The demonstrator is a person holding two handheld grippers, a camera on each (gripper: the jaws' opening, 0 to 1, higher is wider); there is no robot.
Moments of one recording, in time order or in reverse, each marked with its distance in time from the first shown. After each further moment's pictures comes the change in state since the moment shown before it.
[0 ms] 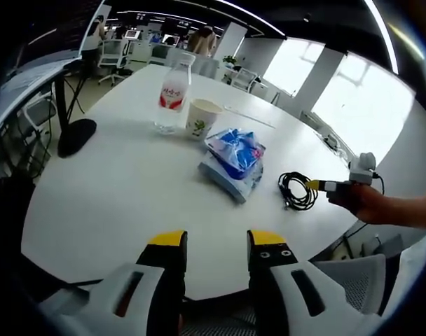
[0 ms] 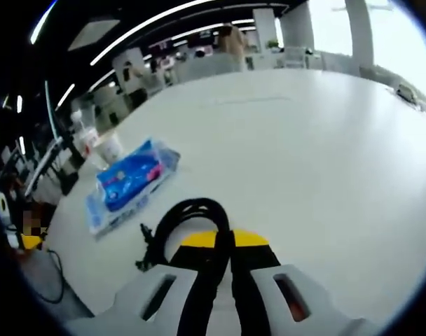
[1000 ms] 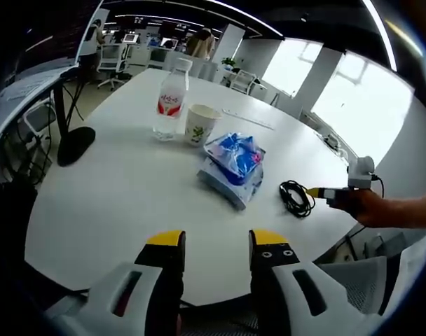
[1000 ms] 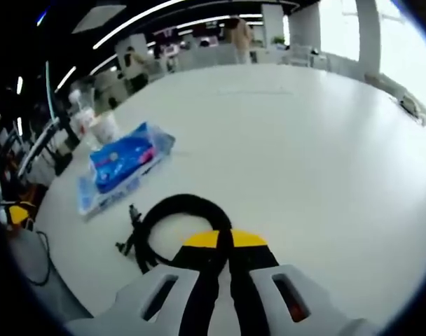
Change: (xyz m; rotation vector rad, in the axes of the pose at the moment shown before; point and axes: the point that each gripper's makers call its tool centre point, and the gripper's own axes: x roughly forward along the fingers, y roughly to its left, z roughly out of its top) left arm 0.001 -0.001 0.010 0.022 -0.016 0.008; right arm 0.001 -0.008 -0.011 -0.128 0.055 -0.032
